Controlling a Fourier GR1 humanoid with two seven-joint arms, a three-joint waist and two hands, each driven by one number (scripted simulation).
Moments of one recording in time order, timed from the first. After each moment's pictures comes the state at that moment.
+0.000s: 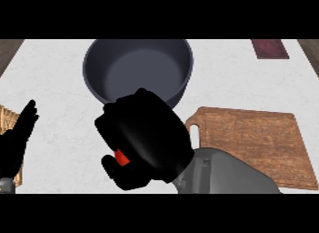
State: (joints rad) left arm 0.04 0.35 0.07 -1.53 -0.03 0.08 0.11; right arm -0.79 -0.06 0.64 -1.72 0.73 0.22 0.48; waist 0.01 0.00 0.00
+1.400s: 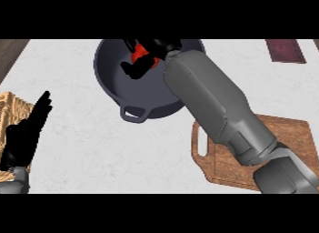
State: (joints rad) left arm -0.04 0.30 0.05 -1.52 -0.09 0.05 0.13; right arm -1.32 0.00 0.29 -0.53 0.65 -0.18 -0.13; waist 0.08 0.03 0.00
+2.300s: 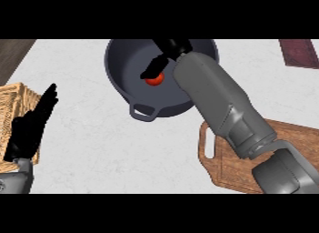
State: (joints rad) left arm -0.10 0.30 0.04 -1.51 -0.10 0.02 0.14; right arm -1.36 0.00 0.18 -0.27 0.42 -0.16 -0.33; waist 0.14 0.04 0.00
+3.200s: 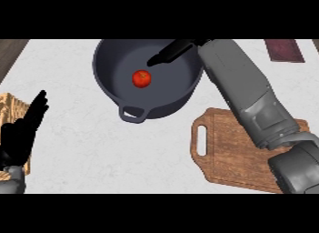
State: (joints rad) left arm -0.05 0.31 0.08 -1.51 -0.09 0.03 0.13; right arm -1.39 -0.09 -0.10 -0.20 0.10 0.13 -0.48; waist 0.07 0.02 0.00
